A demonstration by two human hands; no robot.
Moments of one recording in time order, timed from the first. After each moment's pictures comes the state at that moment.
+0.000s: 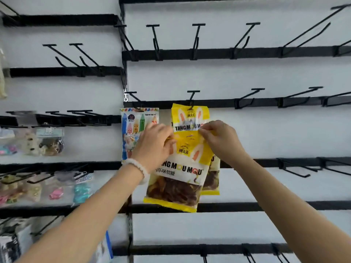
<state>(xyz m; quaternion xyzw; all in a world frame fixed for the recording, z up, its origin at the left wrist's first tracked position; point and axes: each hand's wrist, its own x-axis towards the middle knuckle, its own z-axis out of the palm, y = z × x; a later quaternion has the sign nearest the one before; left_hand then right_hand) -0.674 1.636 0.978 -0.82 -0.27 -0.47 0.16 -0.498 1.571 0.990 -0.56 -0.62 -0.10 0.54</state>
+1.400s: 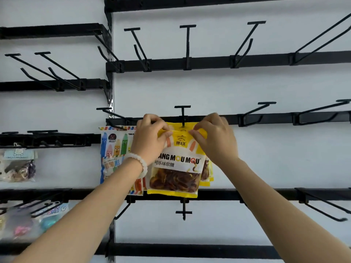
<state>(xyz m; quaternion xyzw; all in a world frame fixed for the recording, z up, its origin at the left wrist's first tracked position) -0.609 1.727 1.035 -0.75 -0.34 -0.55 0.11 -0.433 1.680 1.028 -0.51 -0.62 -0.34 0.50</state>
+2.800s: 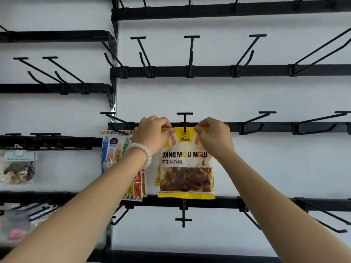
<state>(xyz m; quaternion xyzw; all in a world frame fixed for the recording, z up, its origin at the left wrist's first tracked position) -0.609 1.724 1.063 -0.76 -0.40 -0.49 0.13 -0.445 1.675 1.058 -0.56 -0.58 -0.11 0.57</state>
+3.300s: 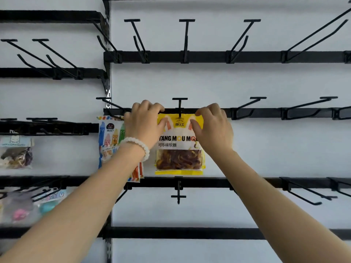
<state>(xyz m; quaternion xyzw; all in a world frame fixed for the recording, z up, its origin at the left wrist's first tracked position) -0.613 1.702 1.046 -0.71 -0.42 -0.49 0.27 -0.445 1.660 1.030 -0.56 -0.56 -0.36 0.49</state>
